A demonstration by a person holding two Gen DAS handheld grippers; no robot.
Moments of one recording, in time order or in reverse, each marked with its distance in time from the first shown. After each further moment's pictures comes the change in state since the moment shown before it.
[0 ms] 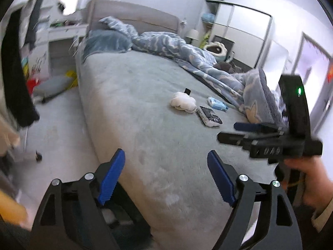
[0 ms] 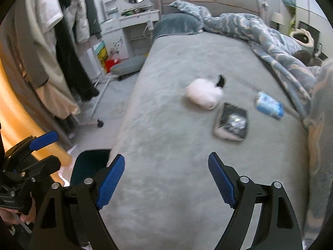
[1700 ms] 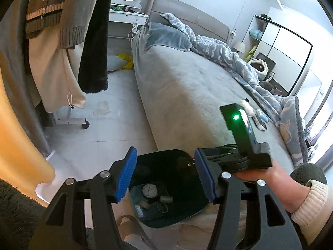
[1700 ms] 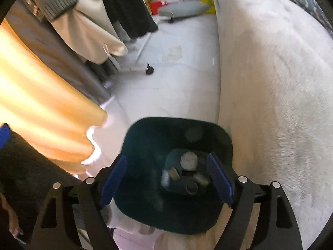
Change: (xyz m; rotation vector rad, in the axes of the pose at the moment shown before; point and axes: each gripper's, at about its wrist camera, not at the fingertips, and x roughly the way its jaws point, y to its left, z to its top) left arm -0.131 0.139 -0.058 -0.270 0.008 0.213; right arm 0.157 0.221 -0.025 -0.174 0.391 0.251
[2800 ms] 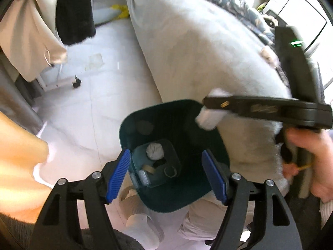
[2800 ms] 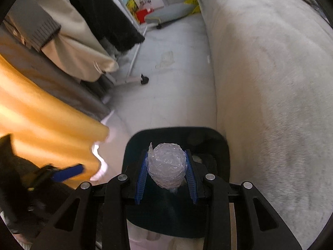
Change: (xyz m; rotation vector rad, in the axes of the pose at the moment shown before) left arm 0.101 0.014 -0.030 0.042 0.369 0.022; right arm 0.019 -0.022 0.012 0.137 0.012 0.025
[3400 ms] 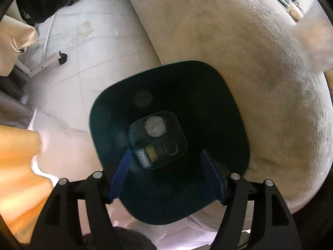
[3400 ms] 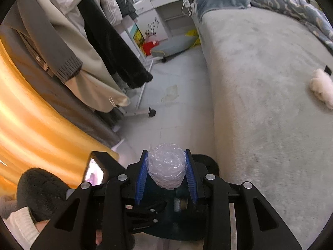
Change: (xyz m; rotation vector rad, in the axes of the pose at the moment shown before) left arm 0.109 -0.011 0.012 0.036 0.308 0.052; right arm -0.082 -0.004 0.003 0.020 -0.230 0.050
